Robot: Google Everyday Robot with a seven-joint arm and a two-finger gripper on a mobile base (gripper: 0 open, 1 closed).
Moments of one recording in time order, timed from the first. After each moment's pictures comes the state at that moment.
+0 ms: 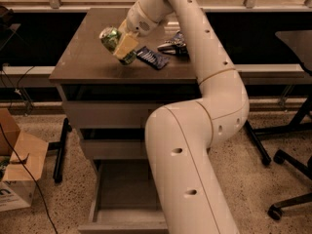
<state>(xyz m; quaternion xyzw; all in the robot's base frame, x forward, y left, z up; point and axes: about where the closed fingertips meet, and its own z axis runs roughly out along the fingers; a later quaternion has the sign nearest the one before) 0.760 0.111 0.884 -0.70 0.60 0.23 0.30</state>
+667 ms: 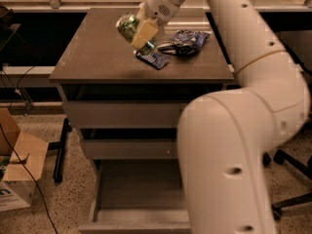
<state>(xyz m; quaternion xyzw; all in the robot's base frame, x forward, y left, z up) 0.728 0.047 0.935 -0.69 0.64 0.17 0.29</state>
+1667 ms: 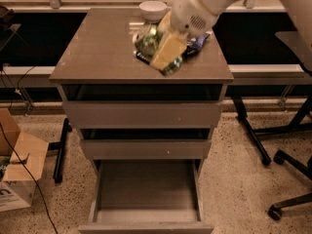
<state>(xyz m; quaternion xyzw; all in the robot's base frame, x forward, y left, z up) 0.585 -0.011 0.970 -0.68 0.66 0.15 0.29</state>
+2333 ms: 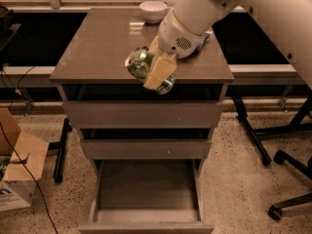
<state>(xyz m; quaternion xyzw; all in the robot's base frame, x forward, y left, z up) 0.568 0.002 0.921 -0.70 0.66 0.16 0.23</state>
